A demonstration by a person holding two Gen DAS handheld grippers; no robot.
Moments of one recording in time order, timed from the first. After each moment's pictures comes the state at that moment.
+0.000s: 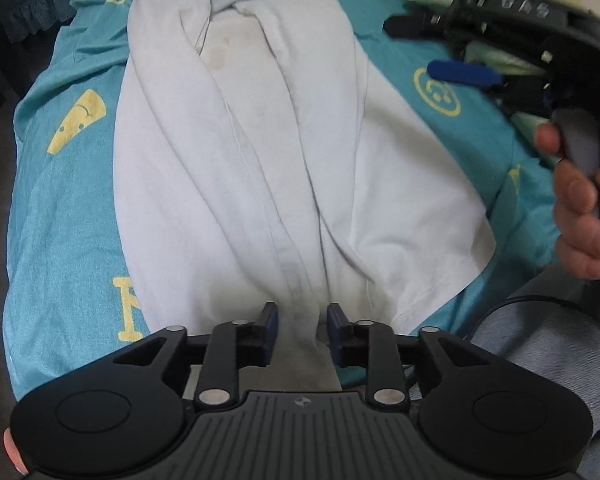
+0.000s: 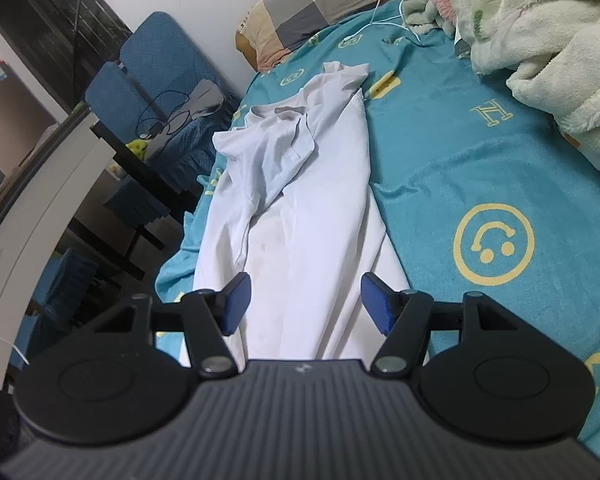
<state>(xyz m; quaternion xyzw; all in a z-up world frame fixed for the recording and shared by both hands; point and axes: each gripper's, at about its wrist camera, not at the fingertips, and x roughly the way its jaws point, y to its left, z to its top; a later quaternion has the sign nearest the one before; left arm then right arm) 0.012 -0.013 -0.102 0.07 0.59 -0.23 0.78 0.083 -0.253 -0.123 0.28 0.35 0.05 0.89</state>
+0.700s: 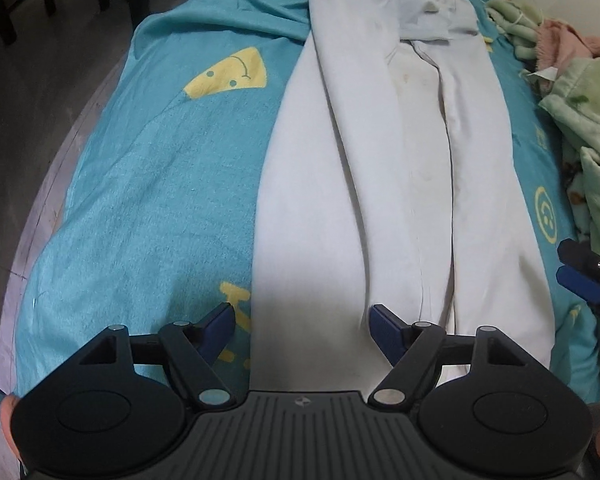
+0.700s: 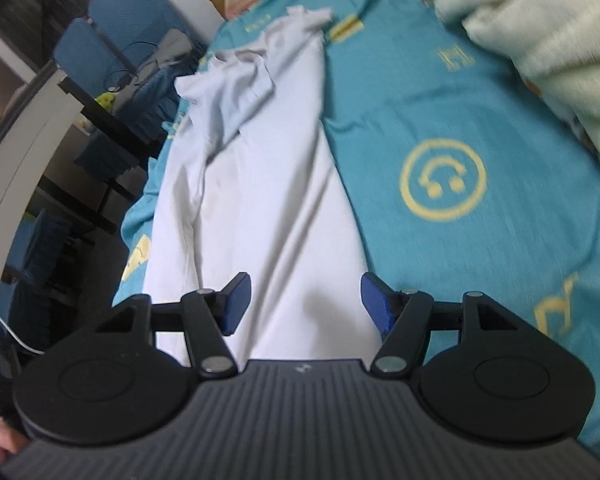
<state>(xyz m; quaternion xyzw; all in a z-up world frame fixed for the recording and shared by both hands) 0.058 0.062 -0.125 -0.08 0.60 -0.08 0.79 0.061 -0.272 -0.143 0.28 0.44 0.03 0.85</state>
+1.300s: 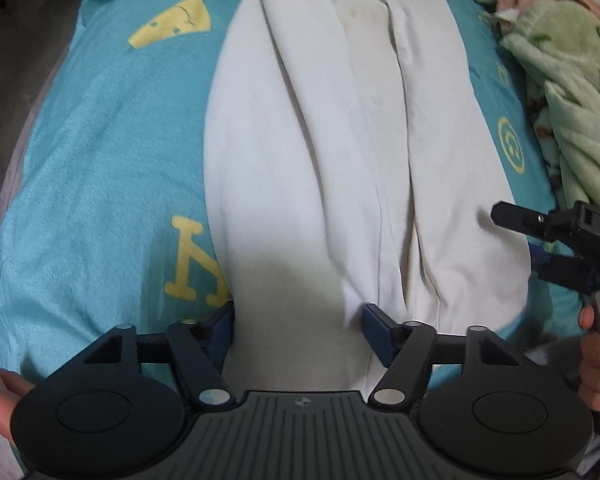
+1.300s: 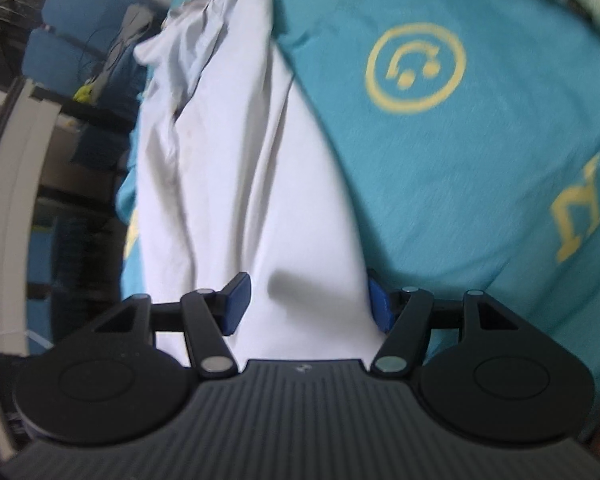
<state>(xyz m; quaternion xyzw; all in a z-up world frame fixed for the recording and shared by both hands) 0.043 0.045 -0.133 -0.06 0.65 -0.16 0.74 0.057 -0.278 -0.181 0.37 0.52 0.05 0.77</state>
